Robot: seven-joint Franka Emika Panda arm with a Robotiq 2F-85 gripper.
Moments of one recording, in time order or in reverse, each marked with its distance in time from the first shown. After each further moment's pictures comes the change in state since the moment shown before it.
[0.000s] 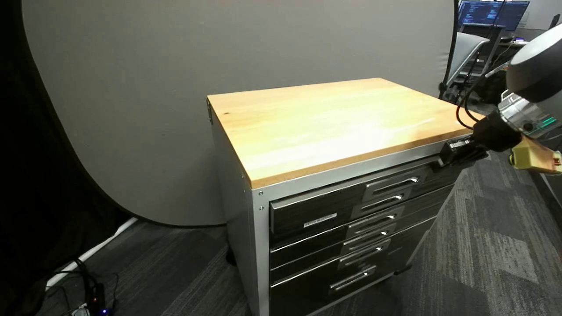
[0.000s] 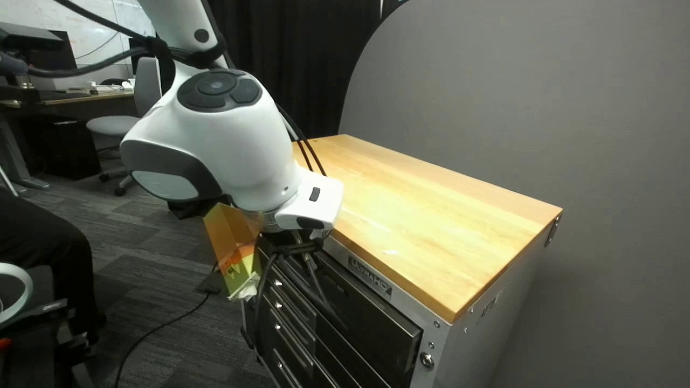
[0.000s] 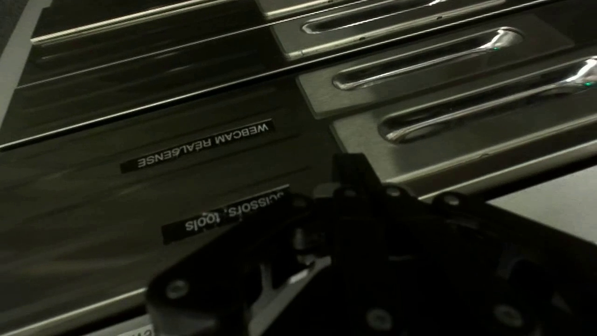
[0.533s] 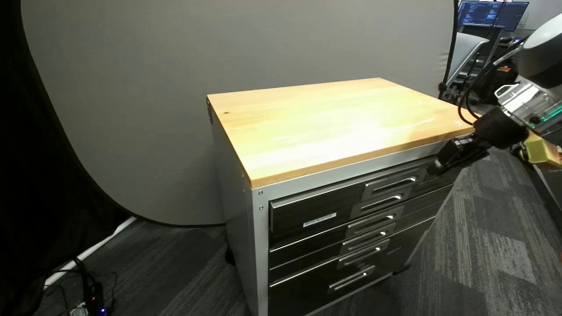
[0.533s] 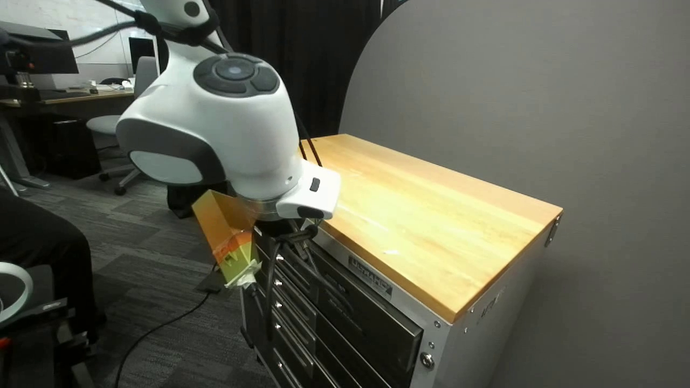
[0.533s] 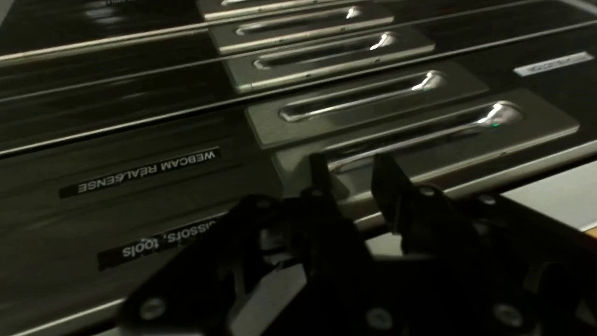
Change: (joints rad) arm -0.024 -0.090 0.014 -0.011 -0.023 -0.221 -0.007
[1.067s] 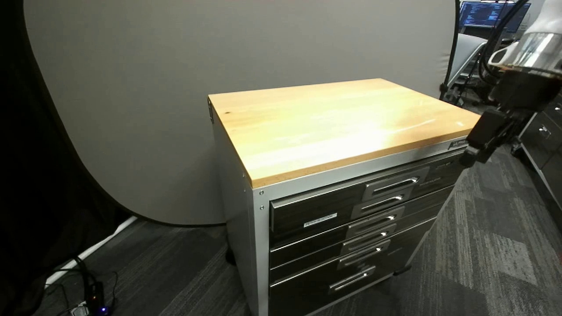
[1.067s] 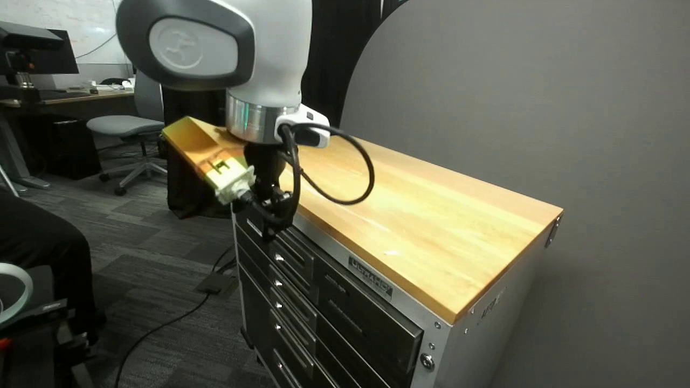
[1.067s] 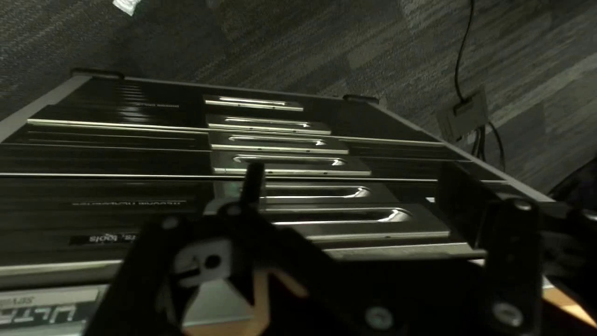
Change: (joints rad) arm 0.068 -0.338 -0.062 0.053 -0.408 -0.639 0.322
